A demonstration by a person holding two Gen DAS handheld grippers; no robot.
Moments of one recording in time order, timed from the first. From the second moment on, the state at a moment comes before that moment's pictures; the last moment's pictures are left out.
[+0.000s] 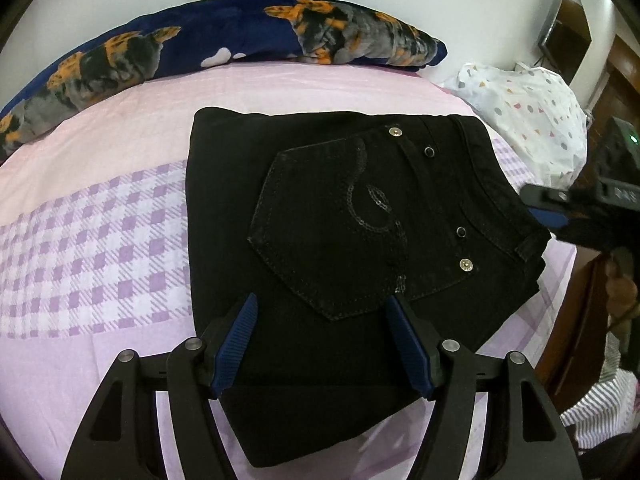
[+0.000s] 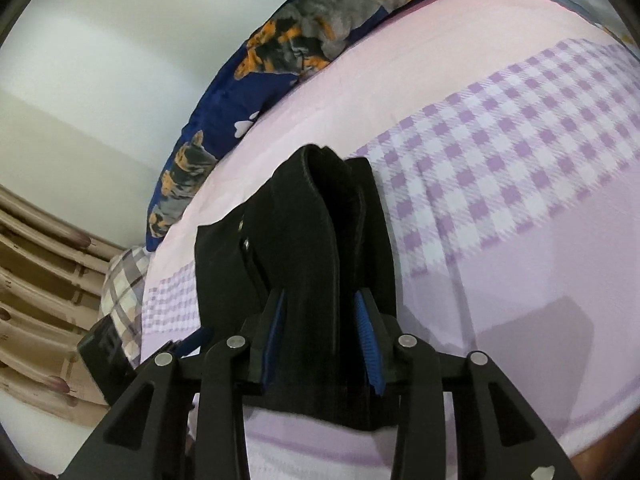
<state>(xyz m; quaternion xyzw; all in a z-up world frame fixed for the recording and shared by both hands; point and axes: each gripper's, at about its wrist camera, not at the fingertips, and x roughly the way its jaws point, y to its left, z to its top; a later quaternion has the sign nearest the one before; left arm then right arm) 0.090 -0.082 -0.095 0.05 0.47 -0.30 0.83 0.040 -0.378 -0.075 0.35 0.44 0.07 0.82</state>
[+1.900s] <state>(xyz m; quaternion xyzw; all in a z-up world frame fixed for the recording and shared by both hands) 0.060 -0.074 -0.095 0.07 0.49 -0.29 0.82 0.020 -0.354 -0.031 0.25 0.41 -0.04 0.88</state>
